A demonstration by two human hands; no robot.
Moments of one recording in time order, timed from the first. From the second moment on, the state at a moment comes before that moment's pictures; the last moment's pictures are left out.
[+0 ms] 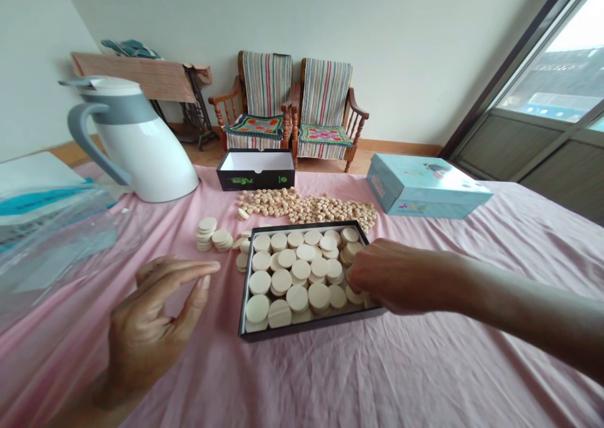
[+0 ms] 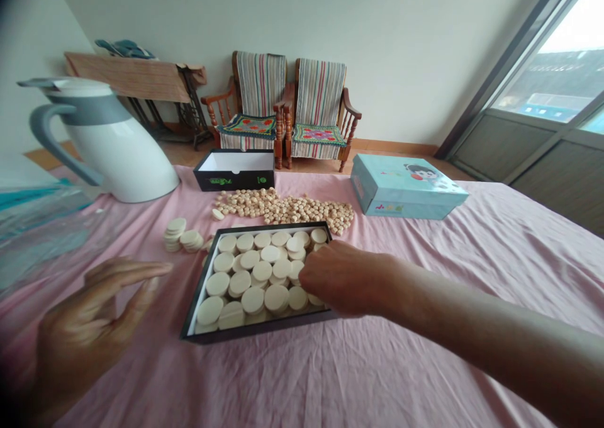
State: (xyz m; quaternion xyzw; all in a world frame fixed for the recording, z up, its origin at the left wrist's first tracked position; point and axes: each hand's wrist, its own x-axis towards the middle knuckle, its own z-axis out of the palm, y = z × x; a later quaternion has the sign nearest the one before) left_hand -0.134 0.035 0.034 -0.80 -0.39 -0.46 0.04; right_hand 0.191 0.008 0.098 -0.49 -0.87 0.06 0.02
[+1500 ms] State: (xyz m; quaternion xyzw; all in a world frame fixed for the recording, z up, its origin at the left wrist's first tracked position) left_hand -0.133 0.034 0.031 -0.81 -0.39 -0.44 0.03; right_hand 0.169 0.047 0.131 -0.35 -0.87 0.13 -0.33
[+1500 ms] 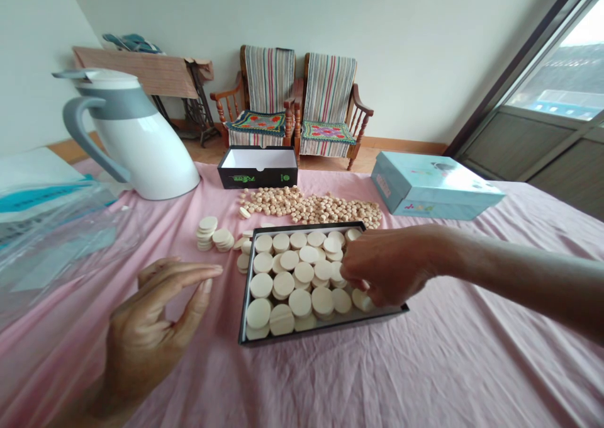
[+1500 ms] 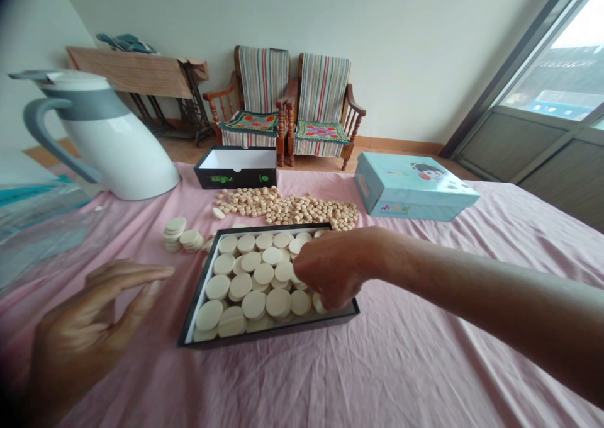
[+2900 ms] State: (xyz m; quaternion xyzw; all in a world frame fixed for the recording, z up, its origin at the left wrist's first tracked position) left_hand -0.138 0.046 0.015 -0.78 -0.46 -0.43 -0.01; right_hand 0.204 0.002 0.096 -0.46 -0.88 0.09 0.10
